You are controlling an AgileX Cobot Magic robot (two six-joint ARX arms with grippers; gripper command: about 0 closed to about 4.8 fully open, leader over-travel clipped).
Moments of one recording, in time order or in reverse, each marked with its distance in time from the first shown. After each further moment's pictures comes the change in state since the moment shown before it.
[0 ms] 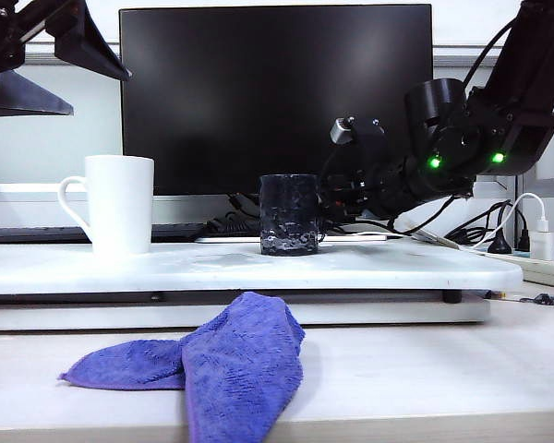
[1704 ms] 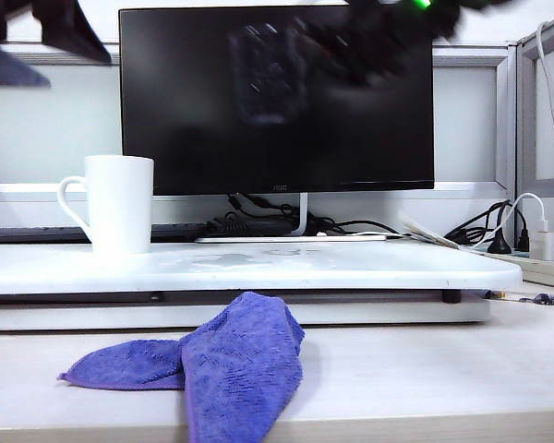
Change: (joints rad) left arm 0.000 -0.072 0.000 0.014 -0.127 0.095; right arm 0.122 -0.320 0.189 -0.361 0.095 0.177
